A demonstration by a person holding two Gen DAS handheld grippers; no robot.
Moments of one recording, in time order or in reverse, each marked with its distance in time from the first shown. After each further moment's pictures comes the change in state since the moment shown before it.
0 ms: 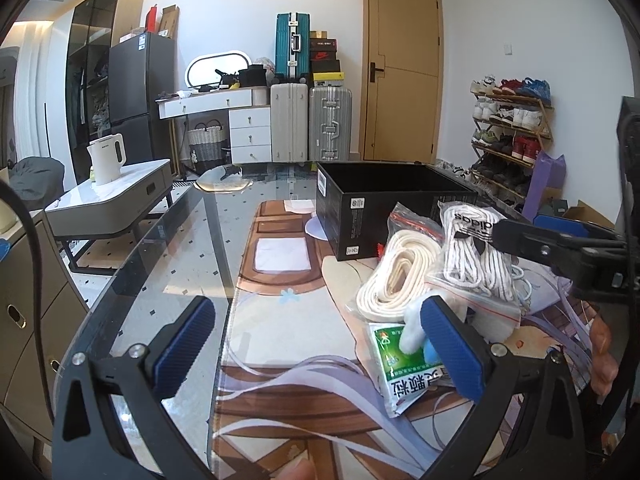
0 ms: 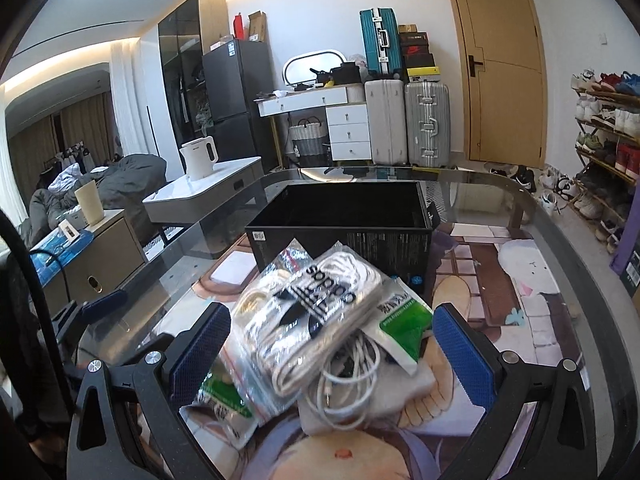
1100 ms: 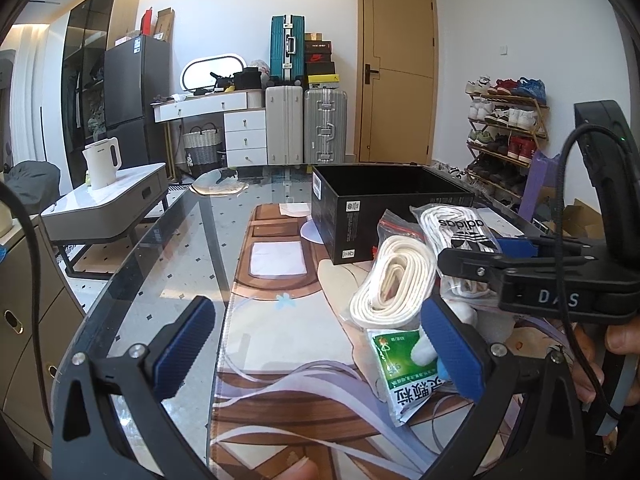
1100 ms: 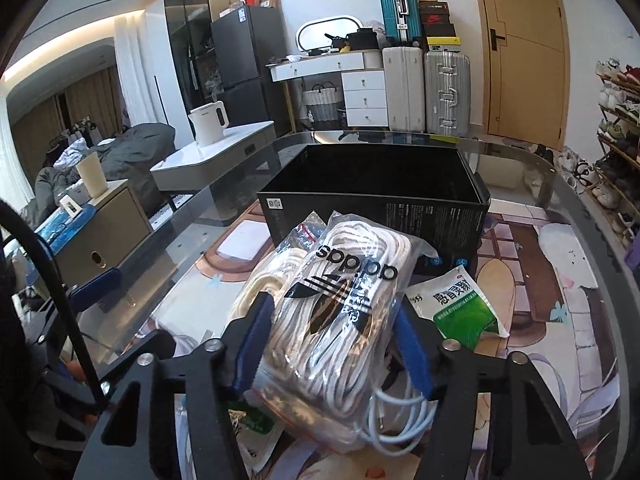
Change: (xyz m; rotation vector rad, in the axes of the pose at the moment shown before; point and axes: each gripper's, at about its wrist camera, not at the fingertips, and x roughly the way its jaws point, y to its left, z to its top) left arm 0.002 -0.003 0.004 0.023 -0.001 -0.016; right arm 0.036 0.013 -0.004 0.002 0.124 0.089
